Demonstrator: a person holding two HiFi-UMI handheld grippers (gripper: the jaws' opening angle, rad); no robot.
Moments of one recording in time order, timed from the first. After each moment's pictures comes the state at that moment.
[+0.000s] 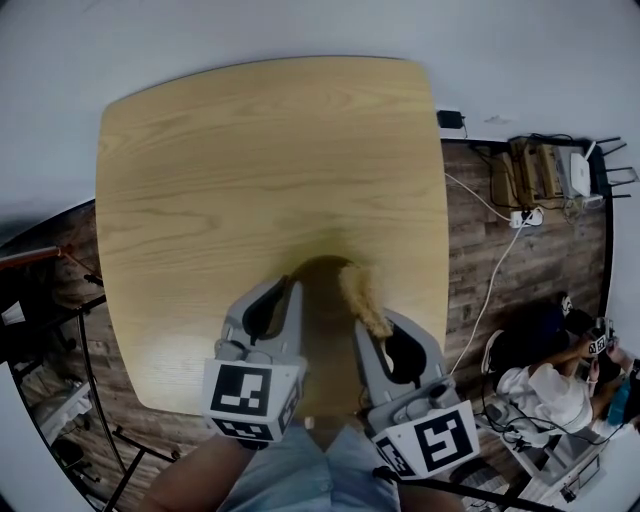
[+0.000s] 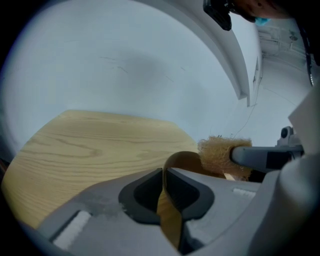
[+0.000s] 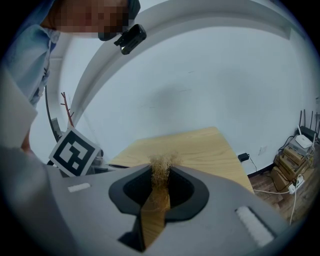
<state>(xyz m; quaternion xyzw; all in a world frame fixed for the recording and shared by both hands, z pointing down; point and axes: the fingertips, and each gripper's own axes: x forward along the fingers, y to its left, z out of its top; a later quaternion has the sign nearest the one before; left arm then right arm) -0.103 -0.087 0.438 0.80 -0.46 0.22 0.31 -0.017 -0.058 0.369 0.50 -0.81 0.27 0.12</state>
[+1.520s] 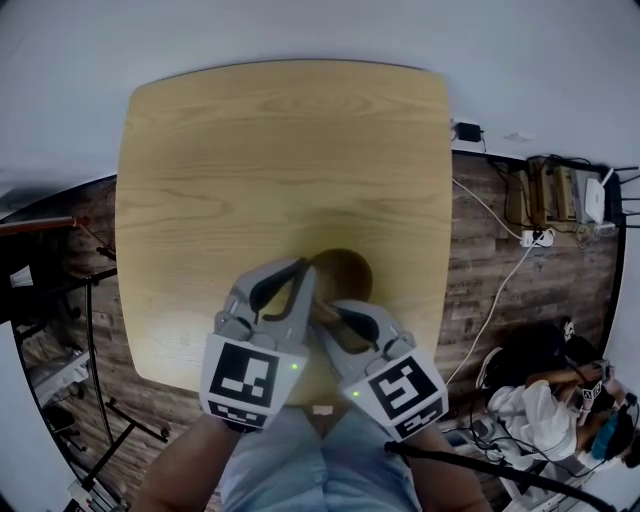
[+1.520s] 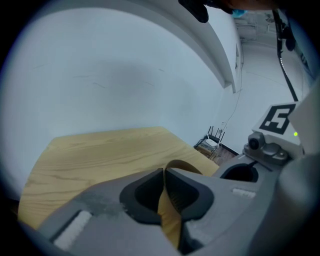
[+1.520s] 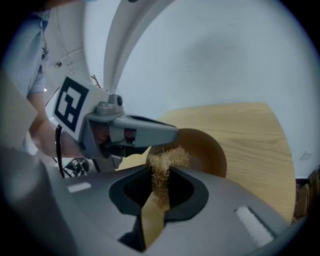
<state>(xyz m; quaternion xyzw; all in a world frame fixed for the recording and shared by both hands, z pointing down) -0.082 -0.105 0.404 0.84 -0.42 0.27 0.22 -0.075 -0.038 0.415 0.25 -0.88 0.32 0.24</state>
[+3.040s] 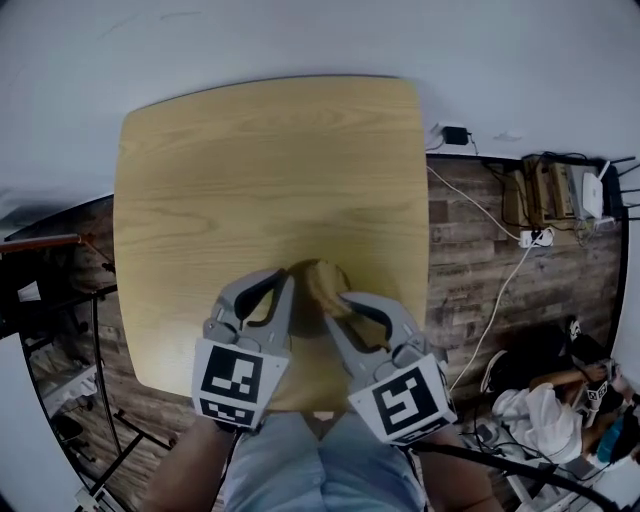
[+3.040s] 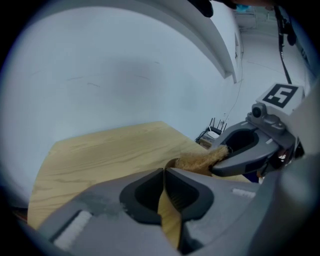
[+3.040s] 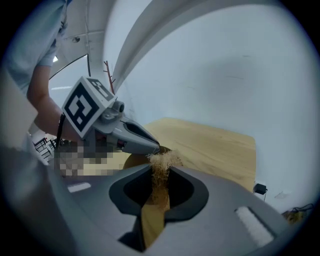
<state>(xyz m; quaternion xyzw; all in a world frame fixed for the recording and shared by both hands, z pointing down) -0.075 -0.103 0.409 0.82 -0.42 0.32 0.21 -0.023 -0.066 0.389 0.28 -0.90 0.19 0.28</state>
